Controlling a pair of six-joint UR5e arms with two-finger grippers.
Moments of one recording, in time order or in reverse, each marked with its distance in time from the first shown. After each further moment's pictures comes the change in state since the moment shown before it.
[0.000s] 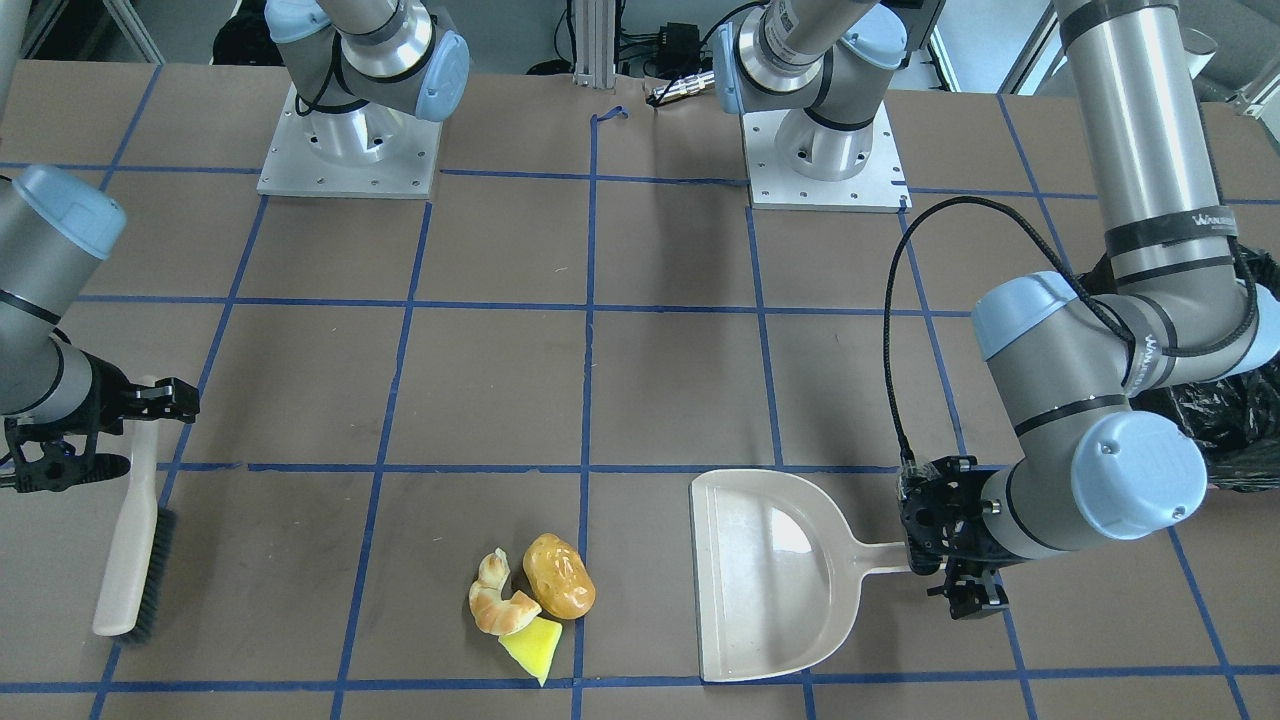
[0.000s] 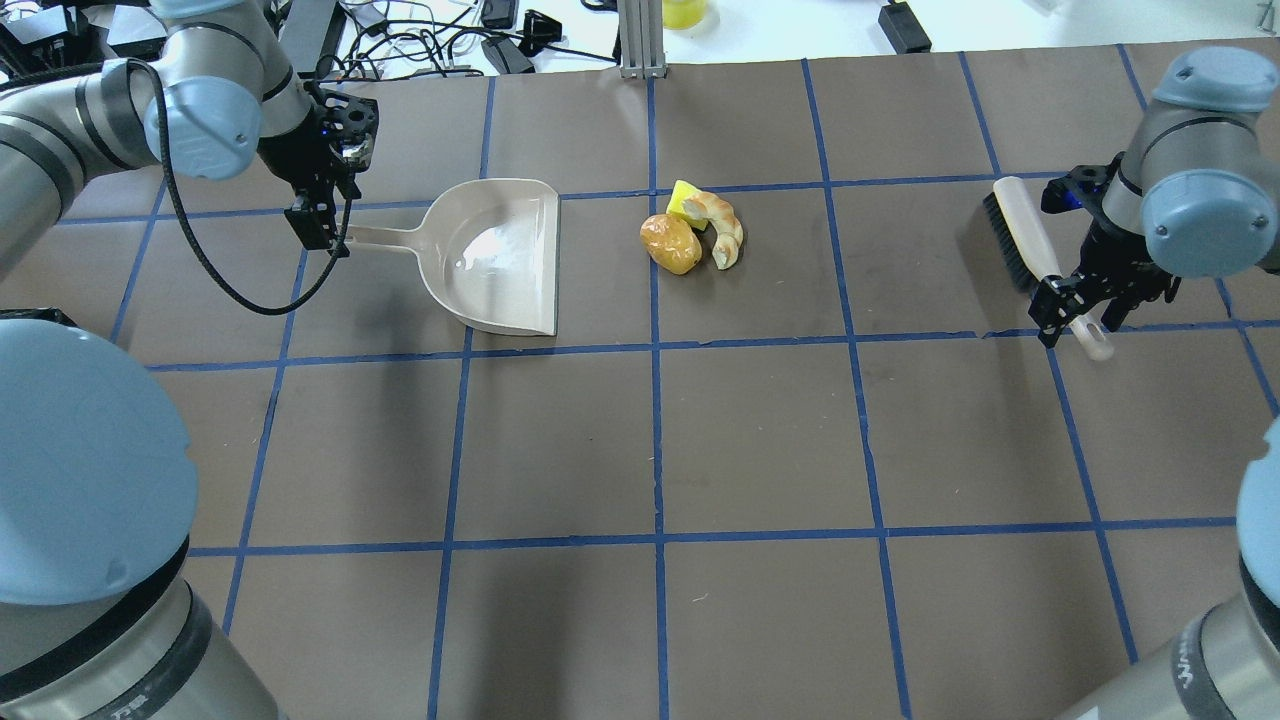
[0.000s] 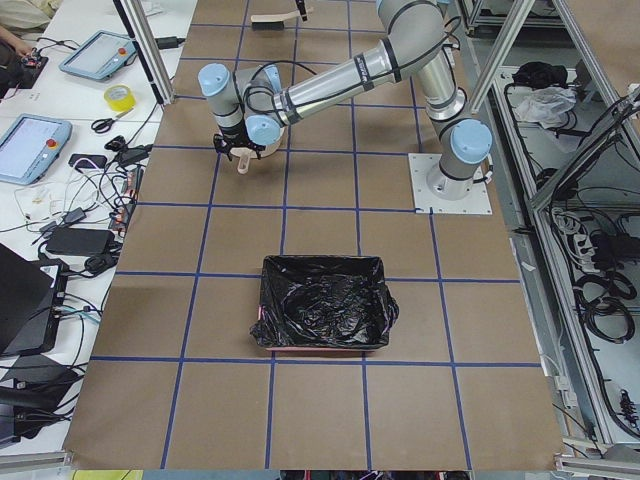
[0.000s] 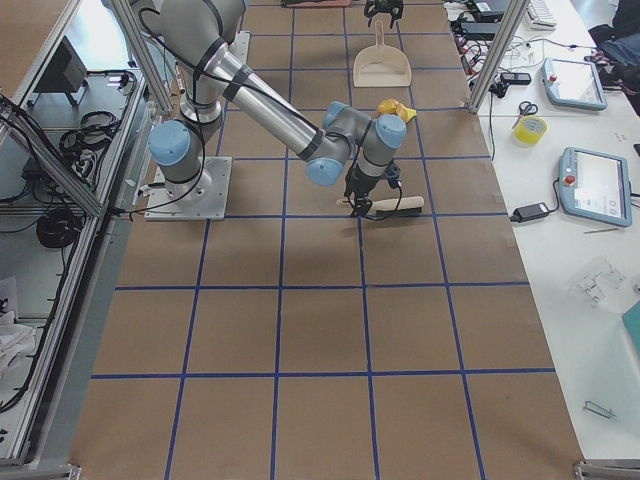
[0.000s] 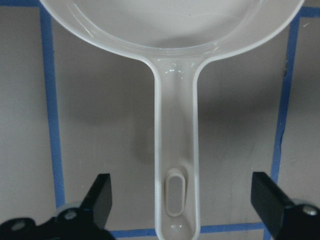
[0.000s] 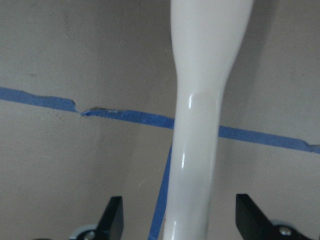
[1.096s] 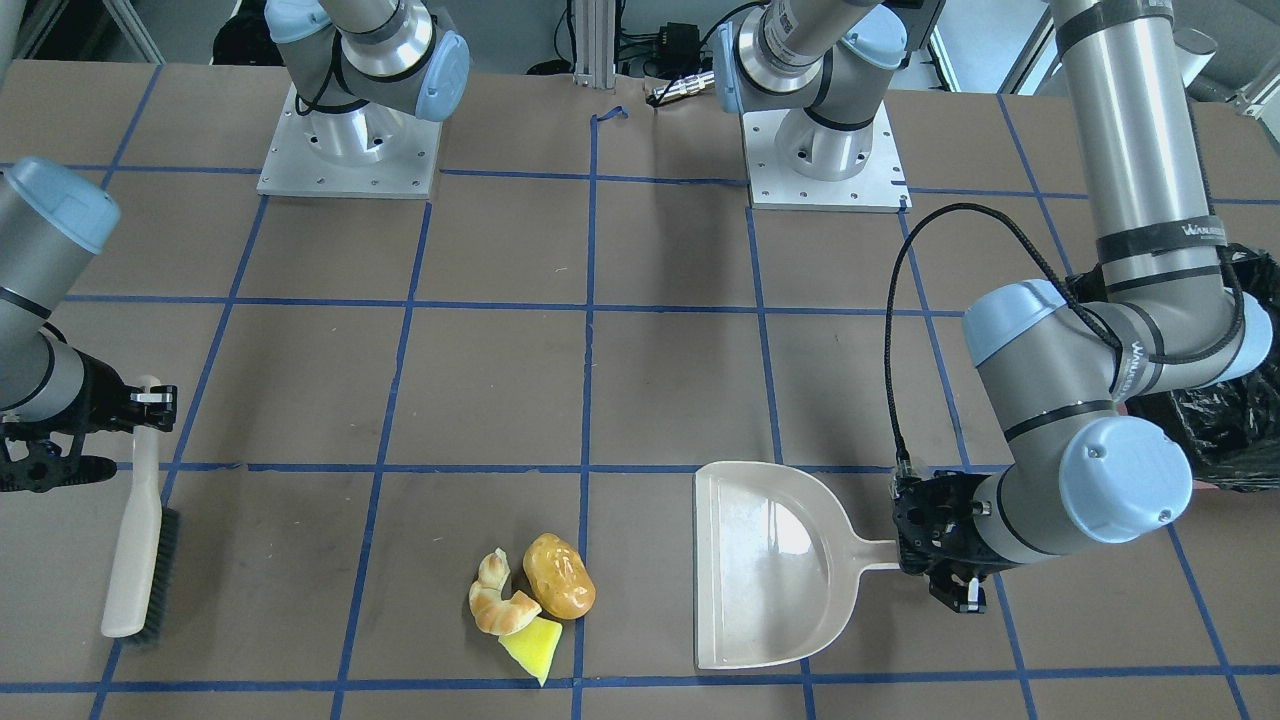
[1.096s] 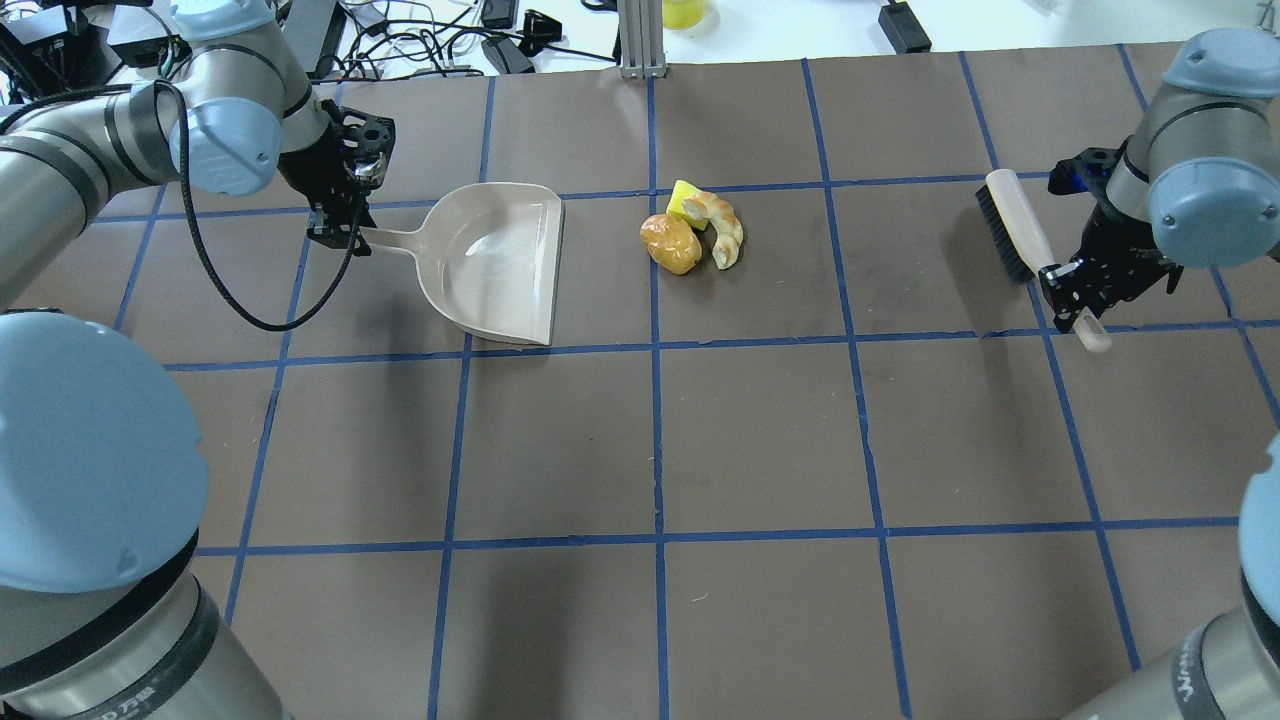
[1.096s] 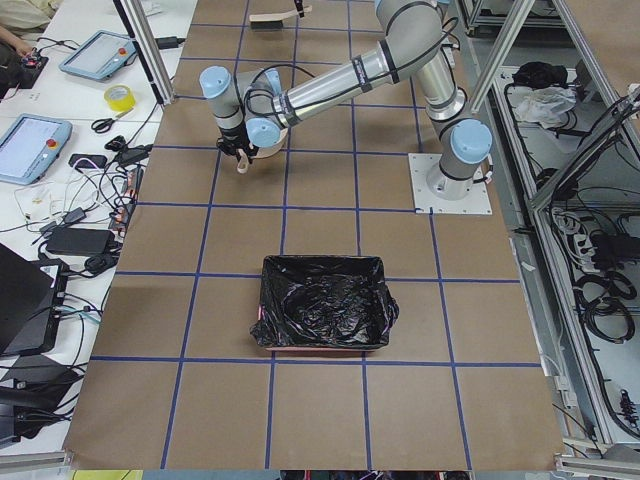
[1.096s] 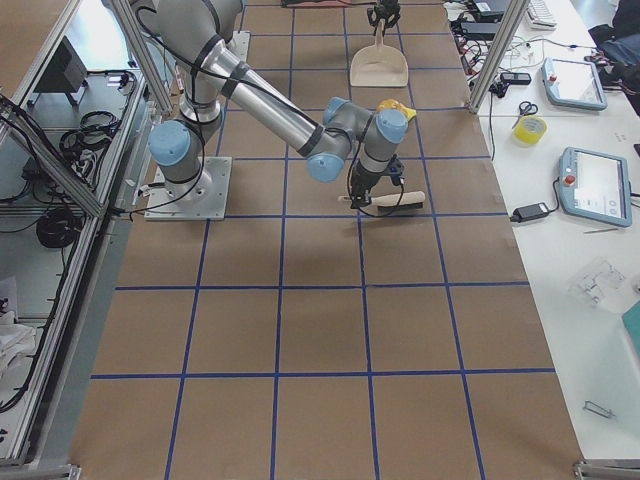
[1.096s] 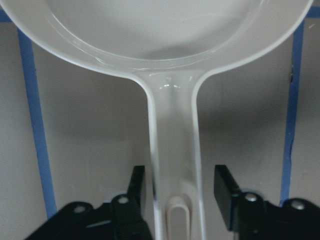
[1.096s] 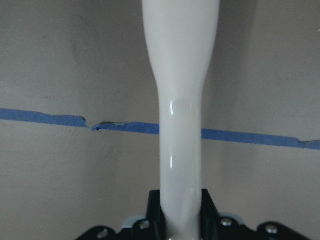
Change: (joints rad) left arm -0.006 -0.006 -0.004 0.032 -0.002 0.064; right arm 0.017 -0.026 -0.014 0.010 0.025 0.091
